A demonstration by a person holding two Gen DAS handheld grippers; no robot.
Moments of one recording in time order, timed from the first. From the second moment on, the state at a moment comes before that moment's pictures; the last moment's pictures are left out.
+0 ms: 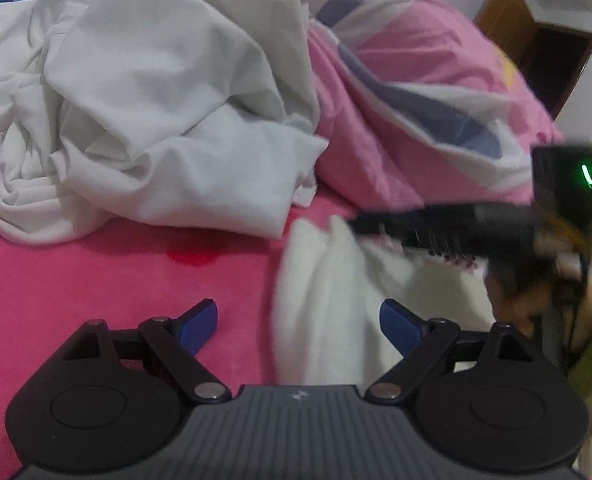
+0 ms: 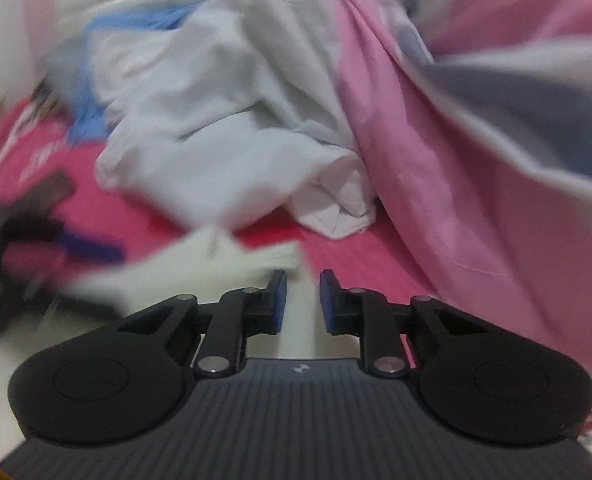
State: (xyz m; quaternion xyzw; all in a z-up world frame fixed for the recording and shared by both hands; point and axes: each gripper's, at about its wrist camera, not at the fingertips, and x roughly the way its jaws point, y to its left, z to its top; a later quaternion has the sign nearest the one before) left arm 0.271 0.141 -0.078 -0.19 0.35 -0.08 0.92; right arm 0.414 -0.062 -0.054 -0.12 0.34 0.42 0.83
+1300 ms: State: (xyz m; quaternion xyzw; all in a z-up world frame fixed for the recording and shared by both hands) left arm 0.268 0.141 -0.082 -0.18 0.36 -0.08 0.91; right arm 0.341 -0.071 -0.054 -0.36 0.29 0.43 0.77
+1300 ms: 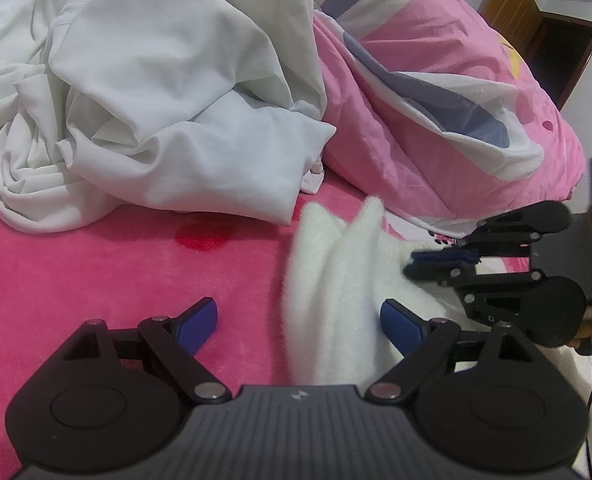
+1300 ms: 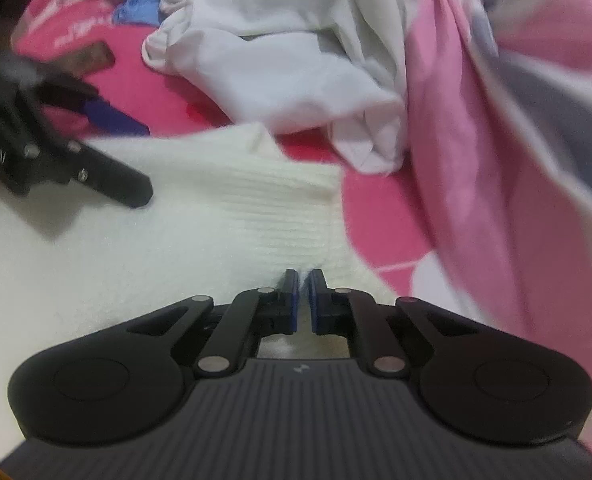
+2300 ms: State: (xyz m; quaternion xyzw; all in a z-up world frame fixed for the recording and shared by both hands) left arm 0.266 0.139 -0.083 -0.16 0.35 -0.05 0.92; right arm 0.373 -0.186 0.006 -0.24 0.23 0.27 0.90
